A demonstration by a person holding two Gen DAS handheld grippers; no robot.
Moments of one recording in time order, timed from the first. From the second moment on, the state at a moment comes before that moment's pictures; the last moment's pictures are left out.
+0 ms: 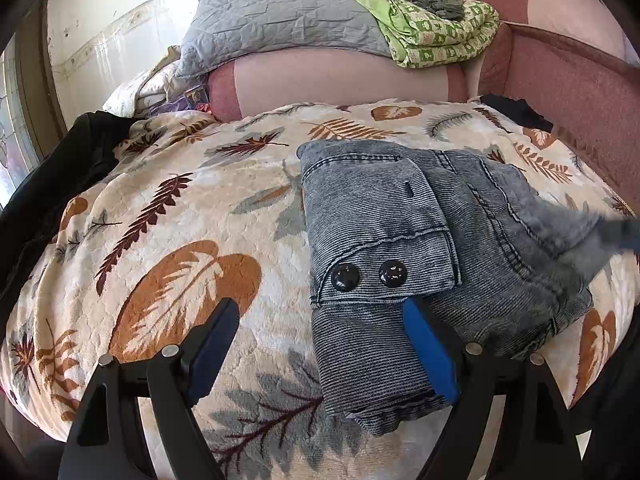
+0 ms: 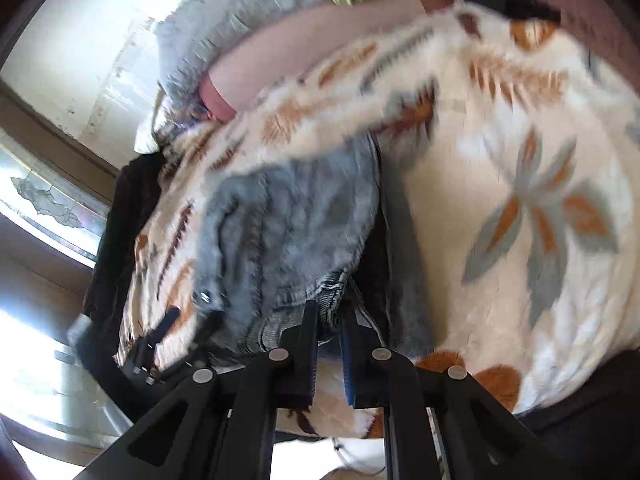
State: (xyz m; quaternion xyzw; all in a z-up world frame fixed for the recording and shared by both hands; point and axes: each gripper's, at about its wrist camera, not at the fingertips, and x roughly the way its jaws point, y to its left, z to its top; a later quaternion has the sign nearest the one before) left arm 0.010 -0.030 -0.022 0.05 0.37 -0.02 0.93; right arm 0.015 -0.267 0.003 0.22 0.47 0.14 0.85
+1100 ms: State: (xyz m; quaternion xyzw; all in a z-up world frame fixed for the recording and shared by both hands) left arm 0.012 -0.002 0.001 -0.06 0.35 -0.04 0.93; right arm 0.040 -0.247 -0.069 0.23 0.51 0.18 0.81
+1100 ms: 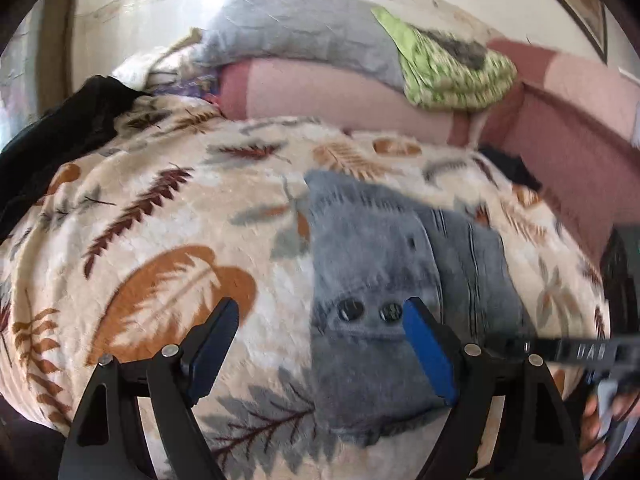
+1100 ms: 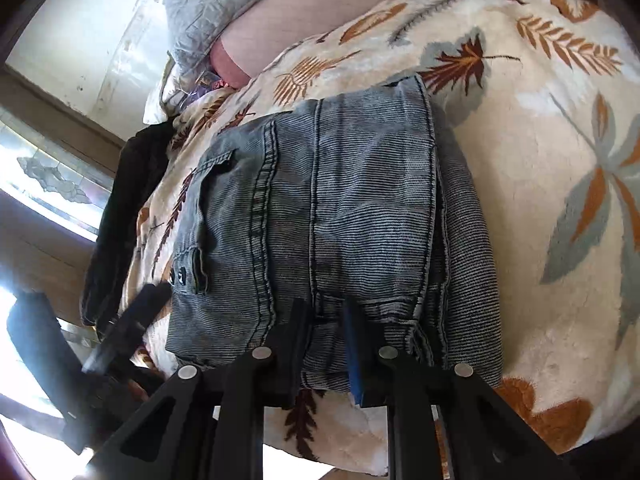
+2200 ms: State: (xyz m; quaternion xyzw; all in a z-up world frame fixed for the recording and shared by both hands) left arm 0.022 -0.011 -0.028 -0.01 0.41 -0.02 0.91; right arm 0.106 -0.223 0.013 0.13 0.47 0.15 0.86
